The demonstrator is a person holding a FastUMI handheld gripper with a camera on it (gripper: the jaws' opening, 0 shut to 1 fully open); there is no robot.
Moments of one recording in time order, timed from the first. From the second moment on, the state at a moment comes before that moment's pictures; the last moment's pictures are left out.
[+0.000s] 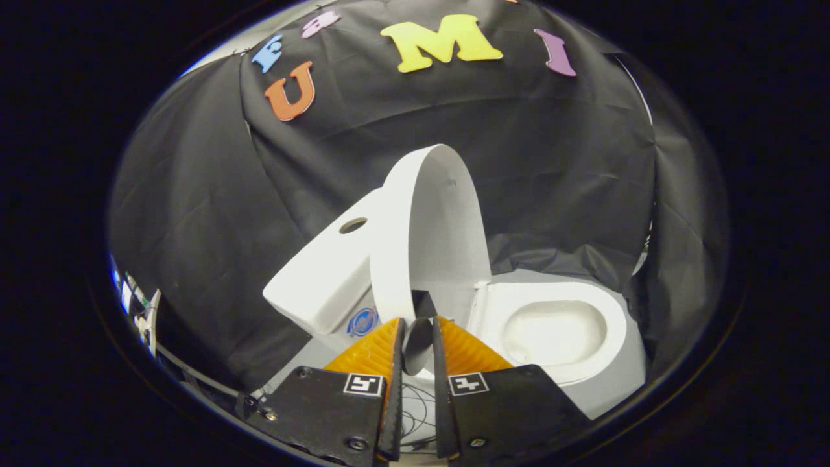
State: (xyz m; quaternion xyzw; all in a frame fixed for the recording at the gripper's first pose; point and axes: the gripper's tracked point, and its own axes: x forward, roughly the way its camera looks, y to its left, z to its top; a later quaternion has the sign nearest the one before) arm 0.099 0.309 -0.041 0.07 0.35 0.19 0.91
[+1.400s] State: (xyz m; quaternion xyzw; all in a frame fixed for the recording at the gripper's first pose) arm 0.108 0.324 0.010 0.01 0.32 0.24 0.92
